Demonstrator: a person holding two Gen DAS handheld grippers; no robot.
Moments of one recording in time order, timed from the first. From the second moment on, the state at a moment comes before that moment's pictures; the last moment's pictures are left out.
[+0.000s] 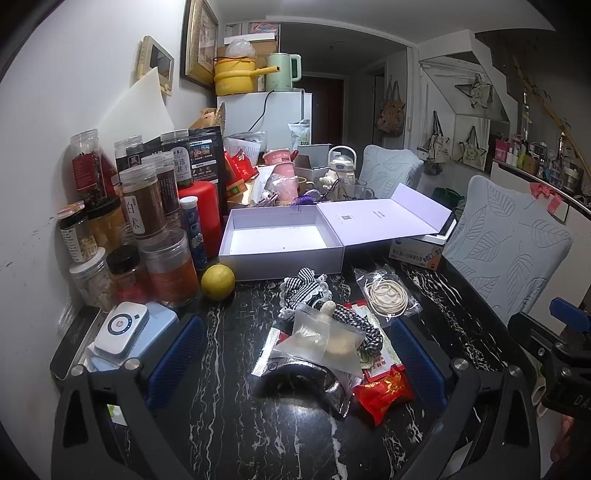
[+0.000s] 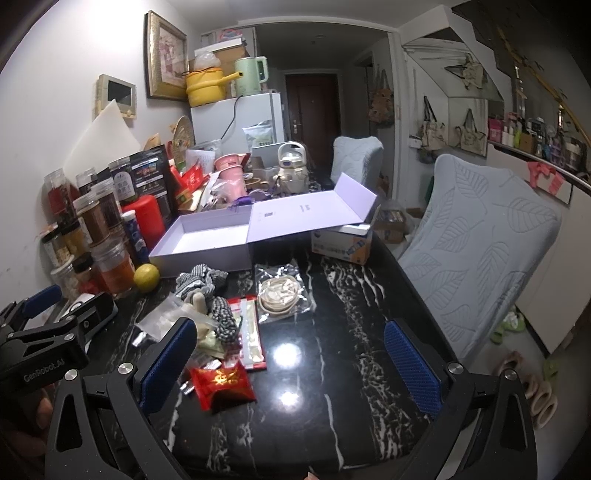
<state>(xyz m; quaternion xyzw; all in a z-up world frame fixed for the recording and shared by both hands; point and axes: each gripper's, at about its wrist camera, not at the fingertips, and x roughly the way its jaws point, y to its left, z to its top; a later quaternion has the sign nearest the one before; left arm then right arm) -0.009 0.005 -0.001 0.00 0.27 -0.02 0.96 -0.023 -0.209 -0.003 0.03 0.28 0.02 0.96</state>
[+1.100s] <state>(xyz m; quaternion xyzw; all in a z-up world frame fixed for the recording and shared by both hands) -0.007 0.003 -0.005 0.00 0.28 -0.02 0.96 -0.026 -0.201 -0.006 0.03 0.28 0.02 0.96</state>
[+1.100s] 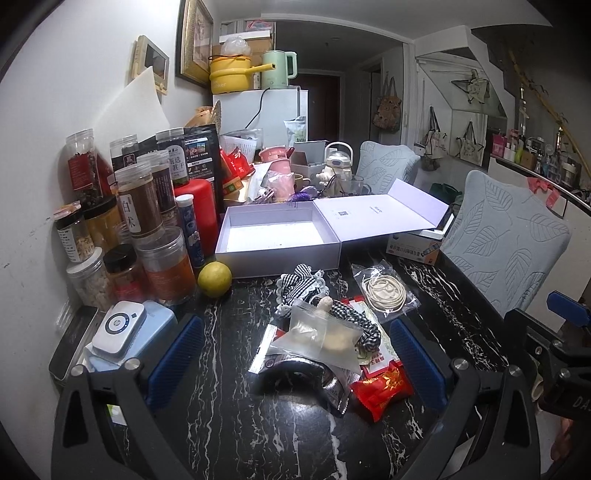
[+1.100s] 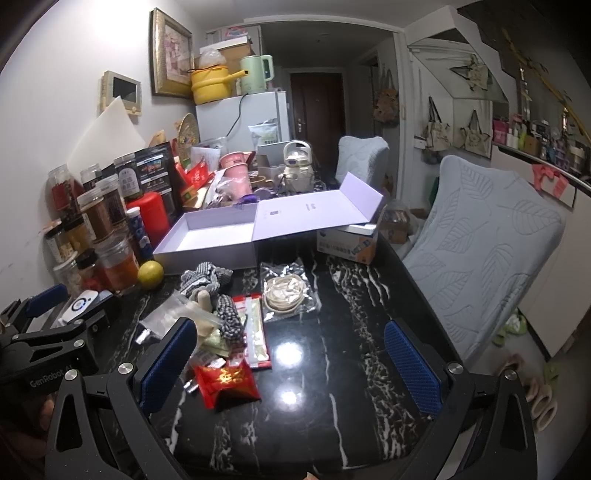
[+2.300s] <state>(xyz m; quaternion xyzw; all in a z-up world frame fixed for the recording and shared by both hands) -0.007 0.018 -0.038 0.02 0.29 0.01 0.96 -0.005 -0.168 -0.052 0.00 0.32 0.11 0.94</state>
